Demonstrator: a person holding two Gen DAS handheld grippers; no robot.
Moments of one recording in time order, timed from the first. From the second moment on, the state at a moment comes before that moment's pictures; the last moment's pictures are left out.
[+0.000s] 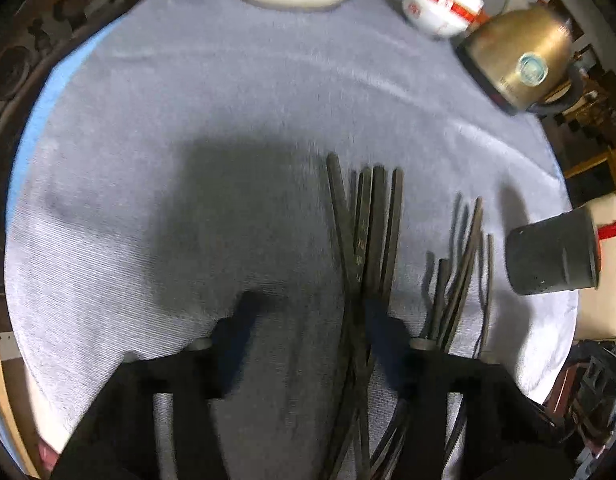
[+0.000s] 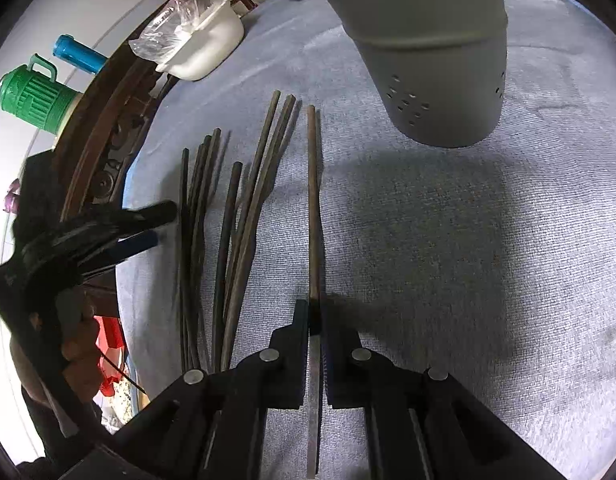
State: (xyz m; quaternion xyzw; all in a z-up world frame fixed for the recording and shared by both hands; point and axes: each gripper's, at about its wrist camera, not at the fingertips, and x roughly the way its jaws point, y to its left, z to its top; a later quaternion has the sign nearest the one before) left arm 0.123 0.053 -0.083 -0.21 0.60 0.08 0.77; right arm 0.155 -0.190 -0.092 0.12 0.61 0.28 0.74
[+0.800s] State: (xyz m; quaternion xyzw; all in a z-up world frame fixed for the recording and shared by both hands) left arm 0.084 0.077 -0.077 -0.17 0.64 0.02 0.75; right arm 0.156 -0.193 -0.091 0.09 0.62 0.29 0.73
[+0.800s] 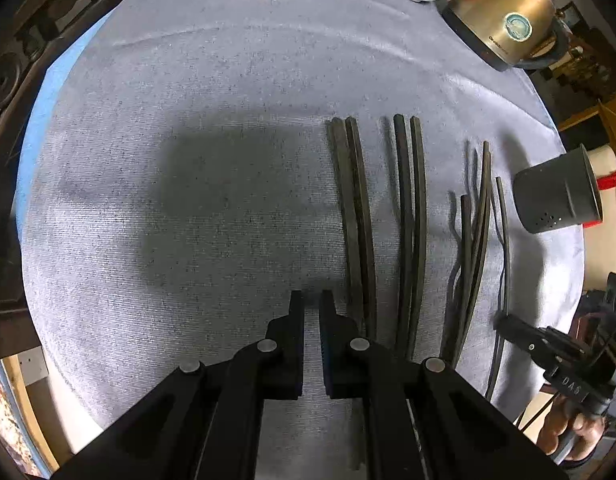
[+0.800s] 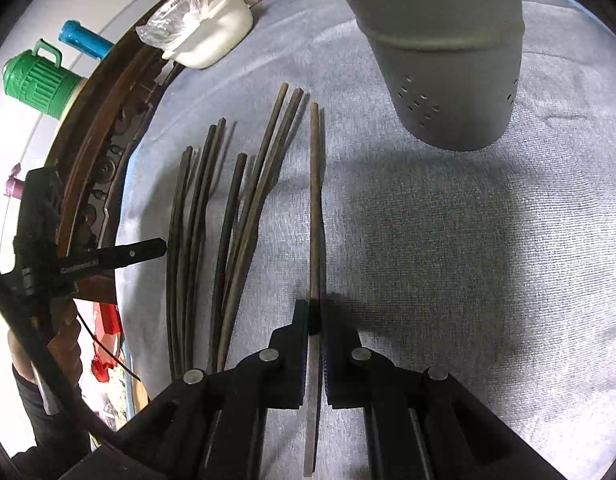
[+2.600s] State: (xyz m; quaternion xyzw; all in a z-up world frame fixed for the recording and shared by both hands) left arm 0.093 0.091 -0.072 -0.22 0.65 0.04 0.73; right arm 0.184 -0.171 -0.062 -0.04 0.63 0.25 0.73
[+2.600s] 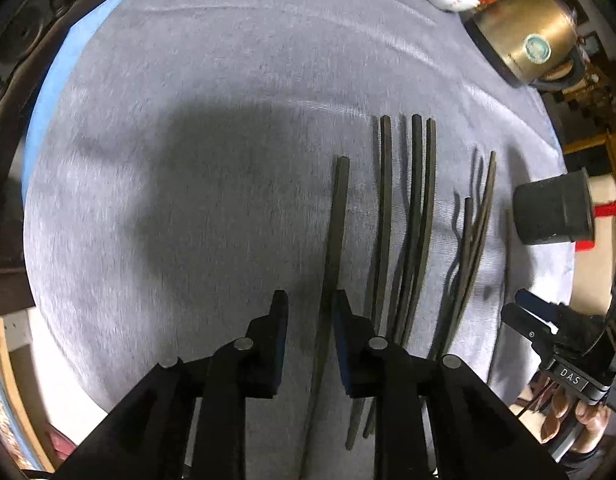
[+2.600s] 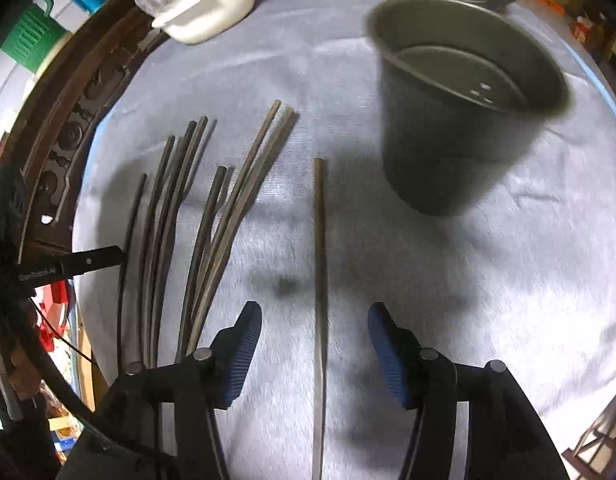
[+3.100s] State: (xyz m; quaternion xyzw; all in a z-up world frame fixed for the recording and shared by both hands) left arm 0.141 0.074 -0.086 -0.16 0.70 0.01 0.70; right arm 0.198 -0.135 -0.064 -0.17 0.66 0.25 0.69
